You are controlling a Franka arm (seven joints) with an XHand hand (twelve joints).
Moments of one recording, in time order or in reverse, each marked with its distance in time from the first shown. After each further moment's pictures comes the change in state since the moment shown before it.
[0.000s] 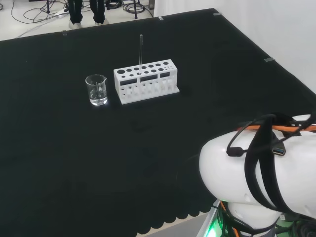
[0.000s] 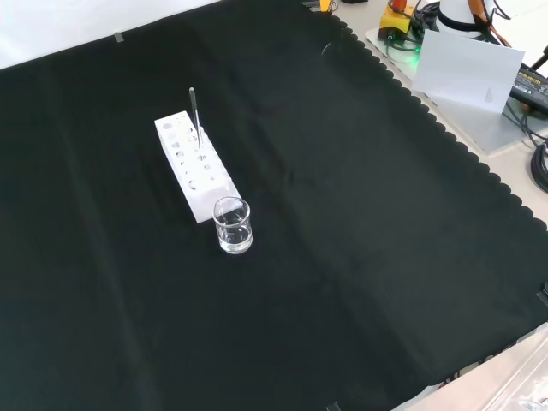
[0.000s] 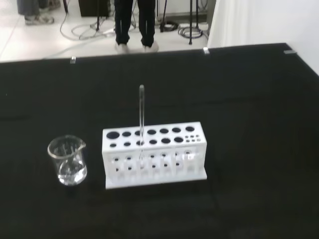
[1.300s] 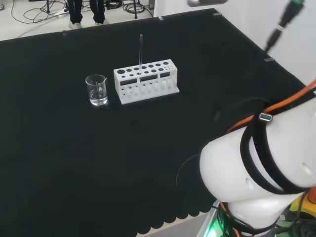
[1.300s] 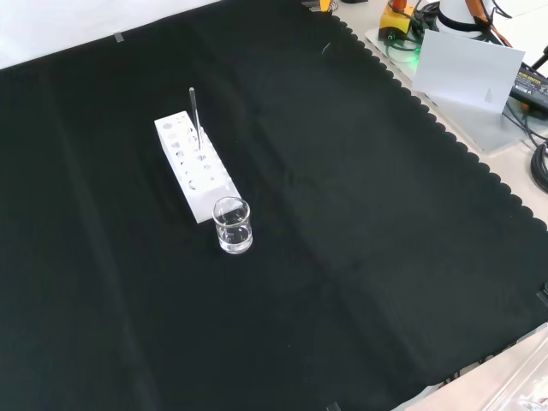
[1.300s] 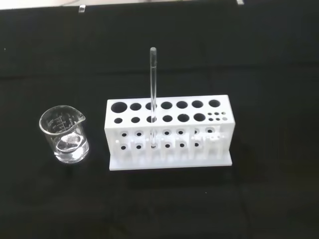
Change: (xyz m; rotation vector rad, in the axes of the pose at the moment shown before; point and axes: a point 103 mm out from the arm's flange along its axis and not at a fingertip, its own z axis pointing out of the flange) arm 0.004 0.131 0.074 0.147 0.008 -0.083
